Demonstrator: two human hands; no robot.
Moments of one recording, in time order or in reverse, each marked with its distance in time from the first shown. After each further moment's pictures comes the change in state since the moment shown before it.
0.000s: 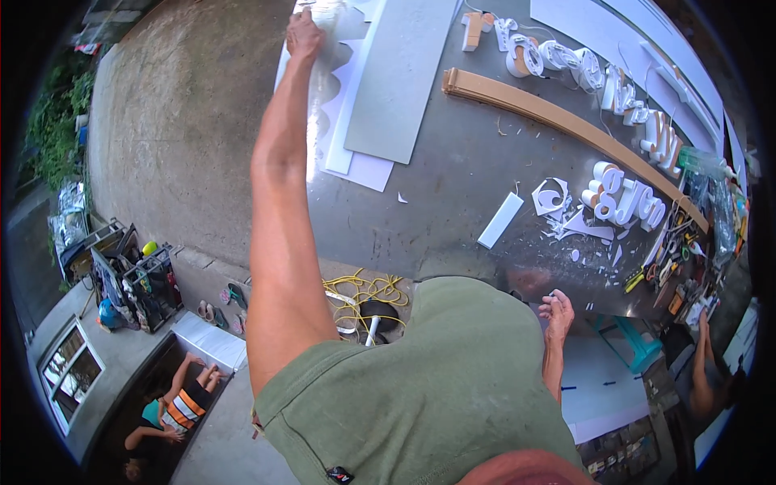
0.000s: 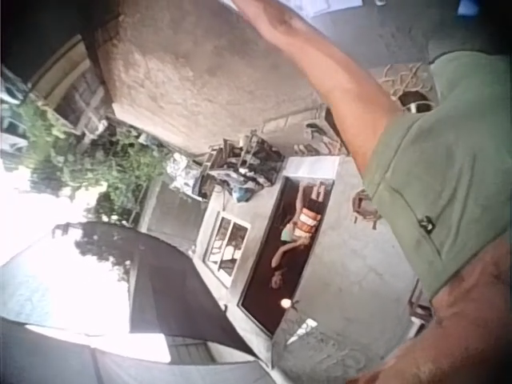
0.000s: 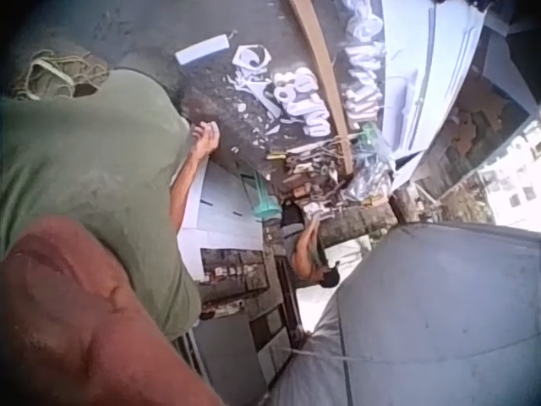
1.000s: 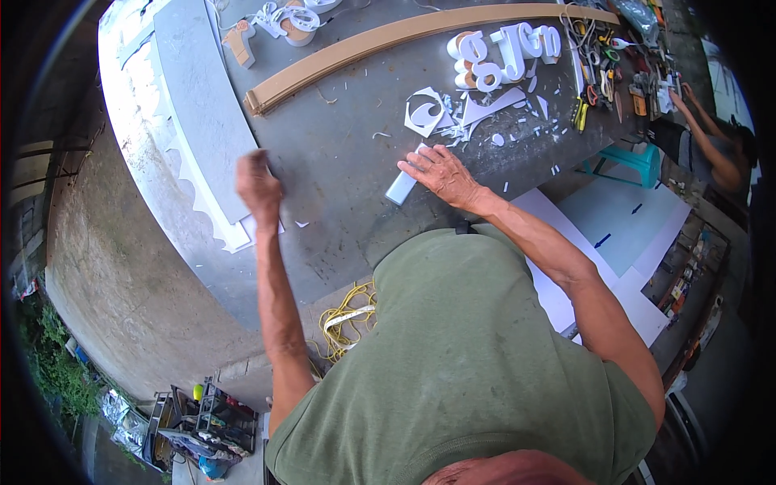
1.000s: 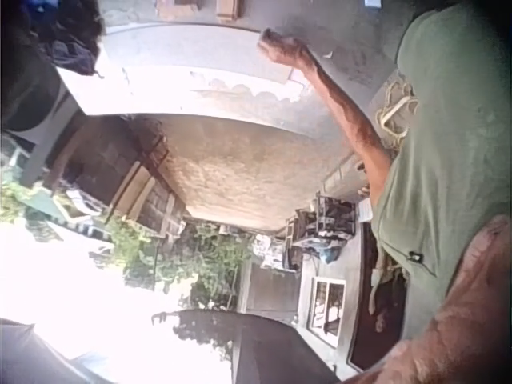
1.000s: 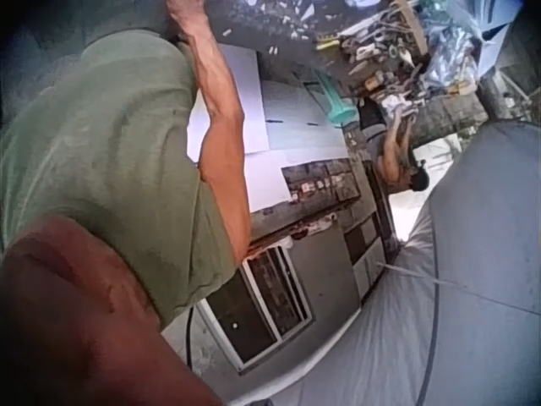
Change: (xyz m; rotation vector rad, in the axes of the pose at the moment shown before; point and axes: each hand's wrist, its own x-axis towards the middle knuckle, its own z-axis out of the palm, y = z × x) left_hand -0.224 0.197 -0.055 -0.617 -0.197 0.207; right_hand 0.046 -0.106 0.167 -1.246 -0.168 -1.366
